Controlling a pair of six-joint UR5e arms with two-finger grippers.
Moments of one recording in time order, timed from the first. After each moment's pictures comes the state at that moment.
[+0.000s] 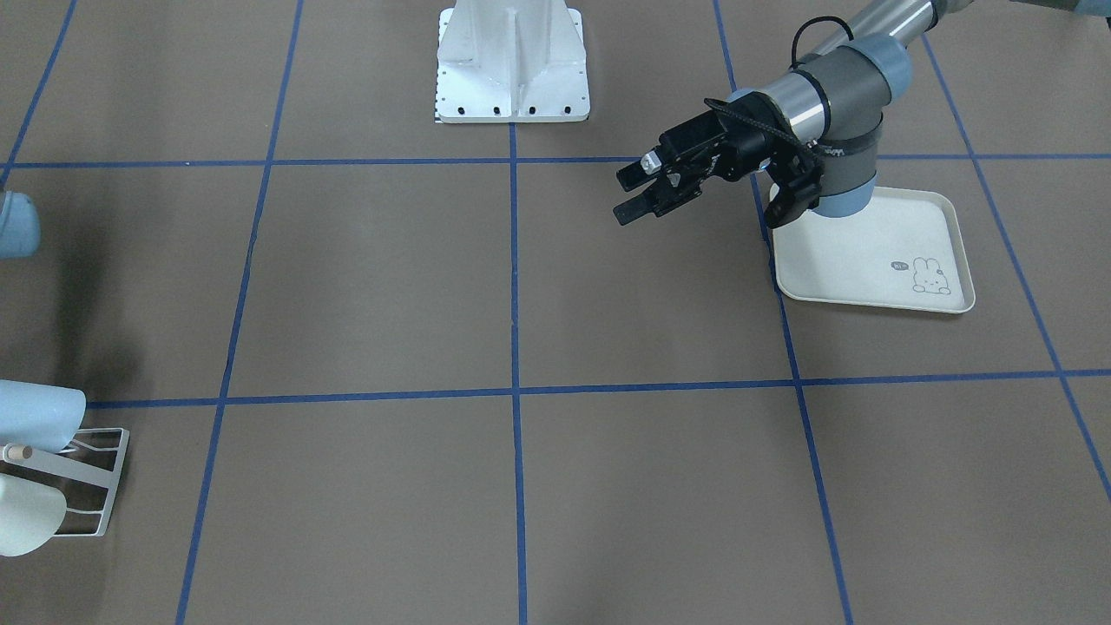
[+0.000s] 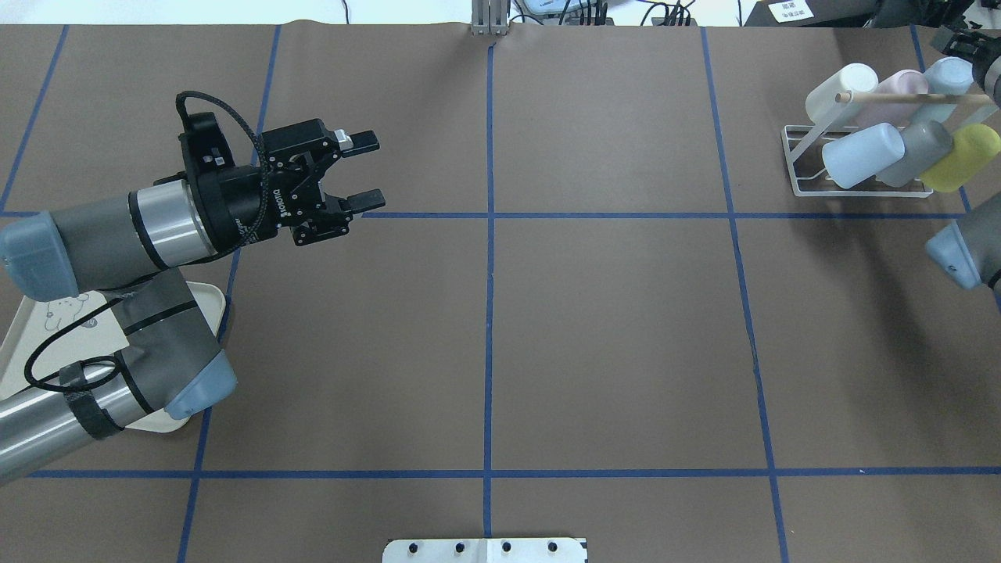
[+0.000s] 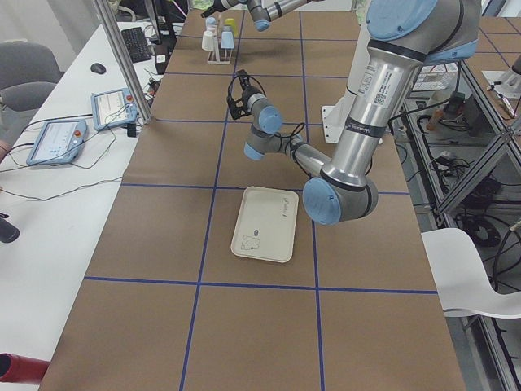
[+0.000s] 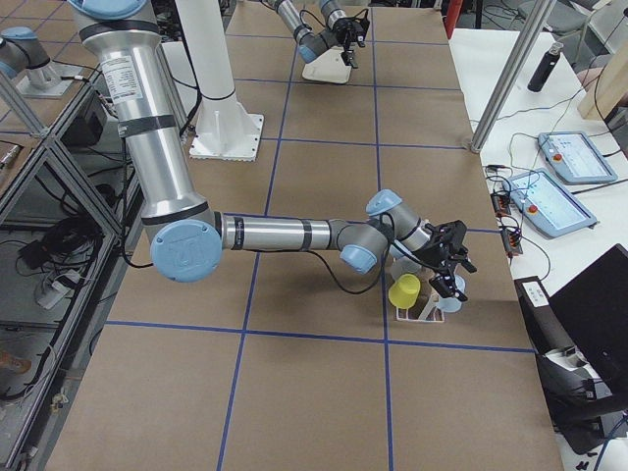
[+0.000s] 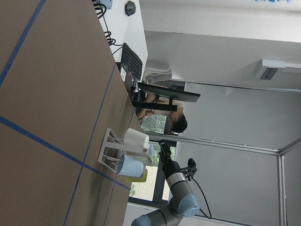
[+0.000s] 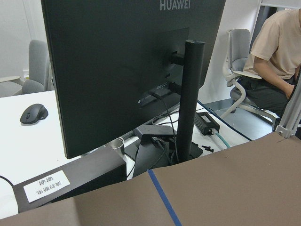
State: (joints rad) left arm -0.66 -1.98 -1.54 -3.32 -1.69 -2.10; right arm 1.15 -1.32 1.25 -0.65 1.31 1.10
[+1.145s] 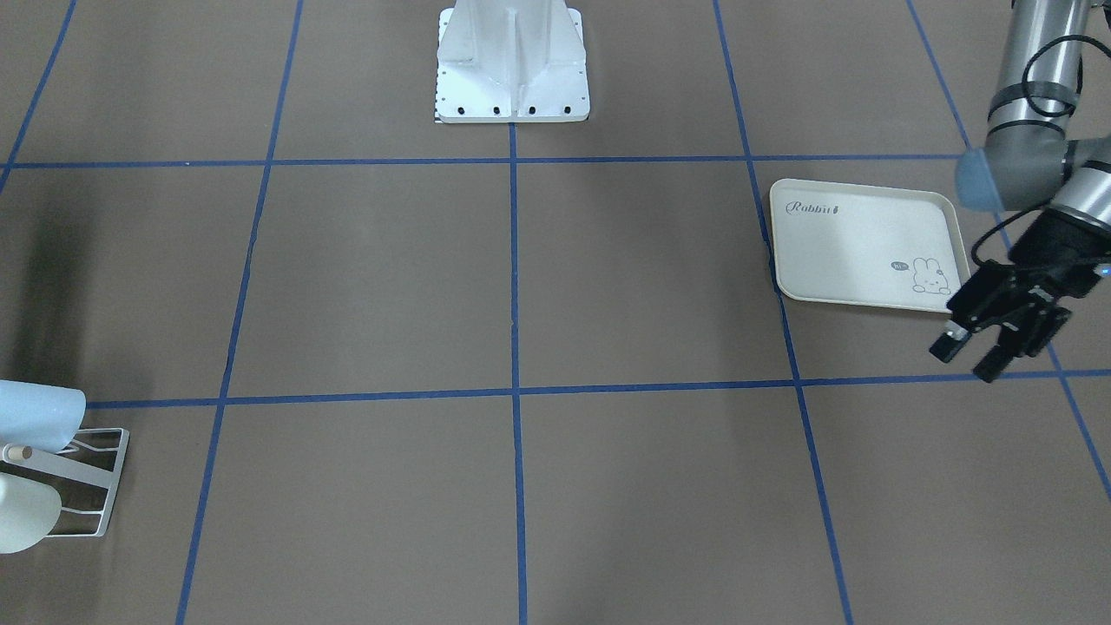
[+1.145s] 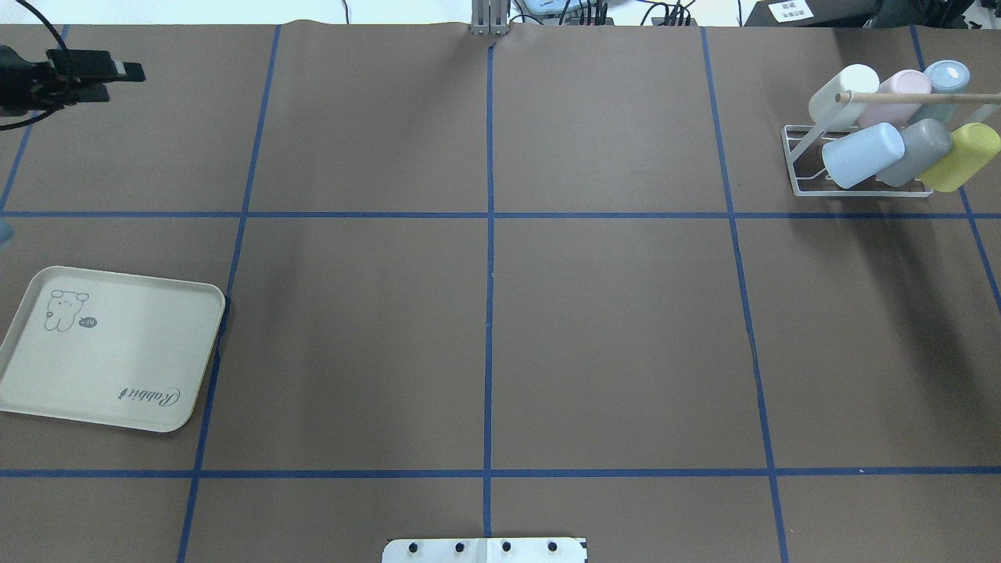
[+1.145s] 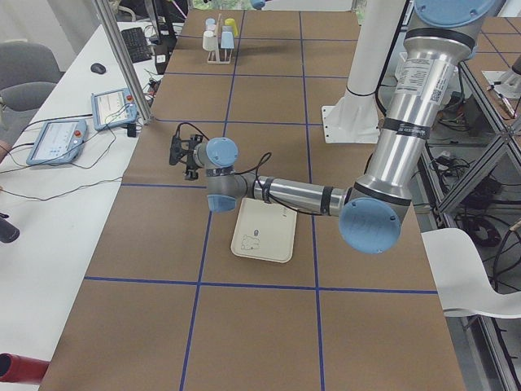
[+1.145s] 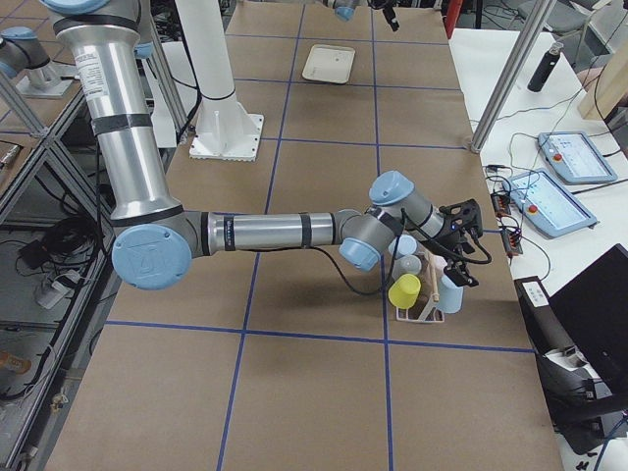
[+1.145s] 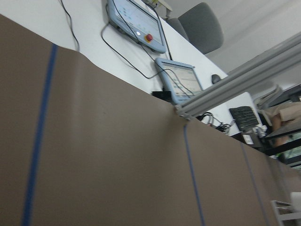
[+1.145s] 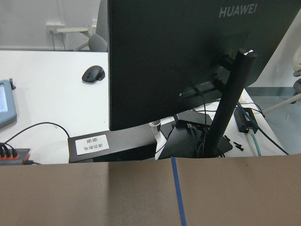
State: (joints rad) left arm -1.22 -1.82 -1.40 -2.81 -2.13 -1.13; right arm 1.40 -1.36 1.41 -0.70 1.81 0.68
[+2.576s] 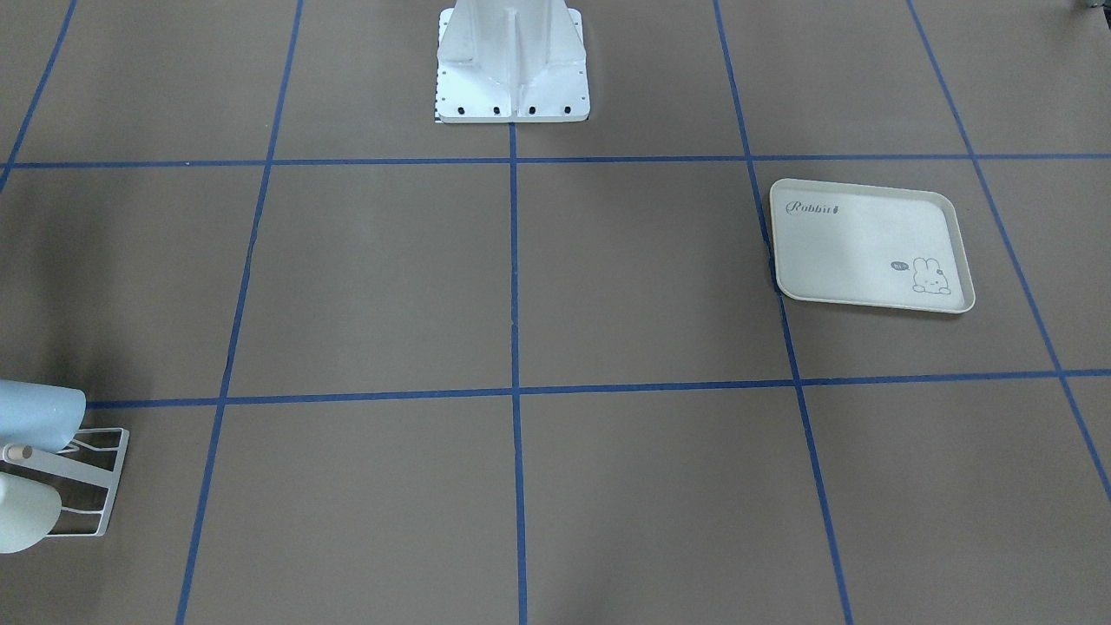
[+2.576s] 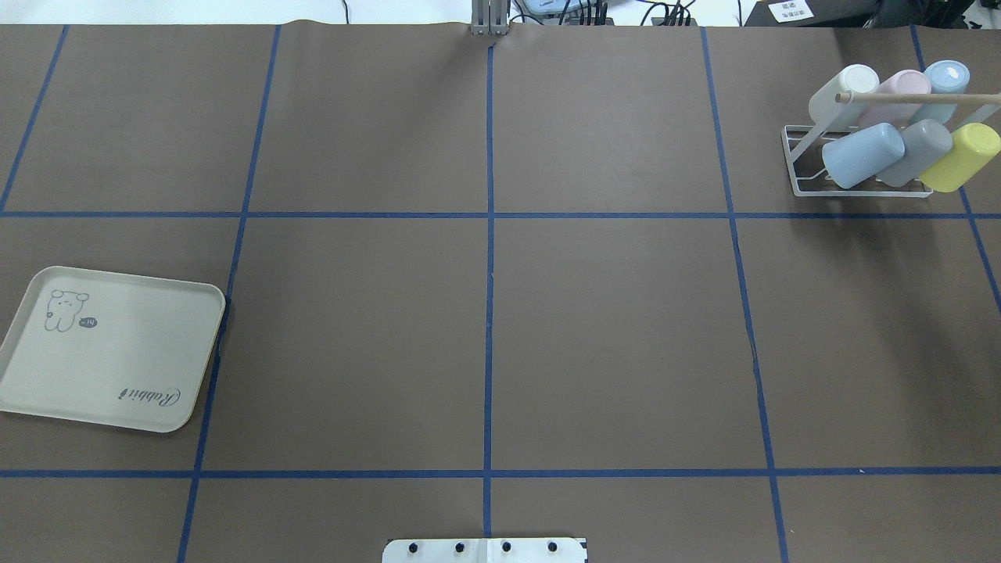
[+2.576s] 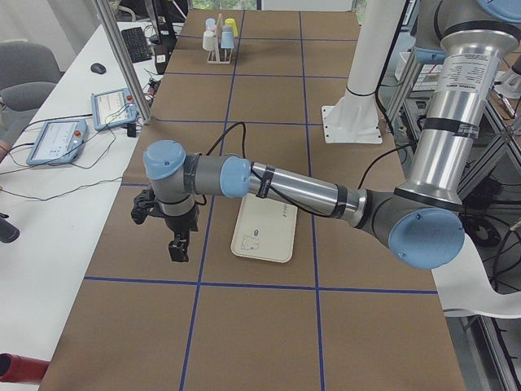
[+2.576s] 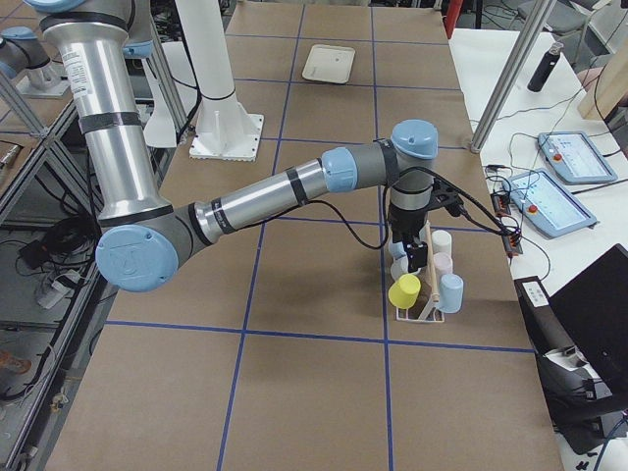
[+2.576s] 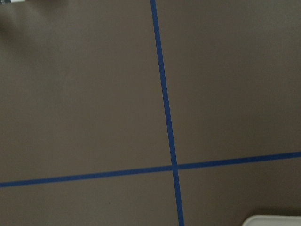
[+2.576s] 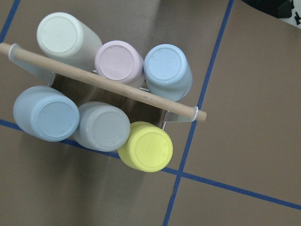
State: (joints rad) left arm -1.59 -1.76 -1.65 -1.32 -2.29 0.07; right arm 1.47 -1.35 1.76 -1.78 2.17 -0.10
